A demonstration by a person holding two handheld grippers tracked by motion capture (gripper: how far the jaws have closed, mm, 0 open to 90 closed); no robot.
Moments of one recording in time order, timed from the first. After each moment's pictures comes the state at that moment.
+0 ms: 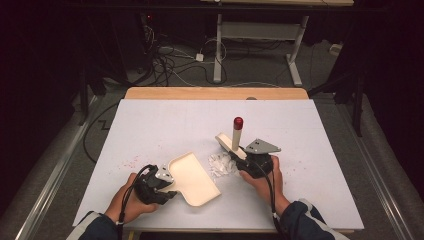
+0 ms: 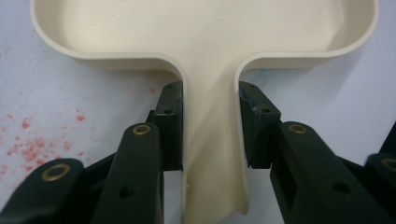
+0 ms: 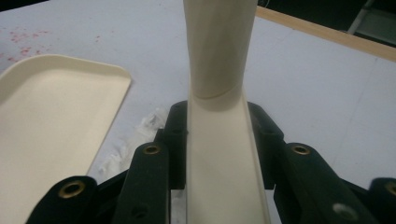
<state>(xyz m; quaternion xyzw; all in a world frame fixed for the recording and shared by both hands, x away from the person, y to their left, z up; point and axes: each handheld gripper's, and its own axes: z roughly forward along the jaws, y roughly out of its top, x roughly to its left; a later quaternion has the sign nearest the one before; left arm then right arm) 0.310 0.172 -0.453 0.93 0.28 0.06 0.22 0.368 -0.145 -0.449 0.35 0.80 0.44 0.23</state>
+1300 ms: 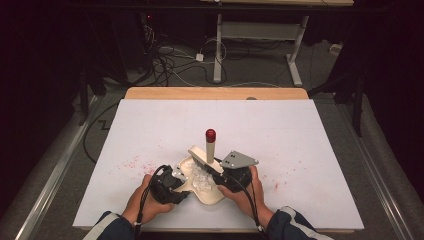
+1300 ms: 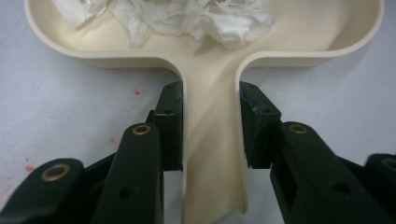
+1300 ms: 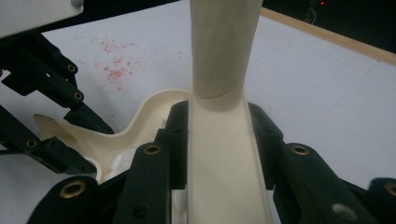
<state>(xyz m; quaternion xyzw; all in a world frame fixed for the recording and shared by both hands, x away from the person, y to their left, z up) 0.313 0.136 -0.459 0.92 0.31 0.05 0.23 0.331 -0.088 -0.444 0.28 0.82 0.46 0.20</state>
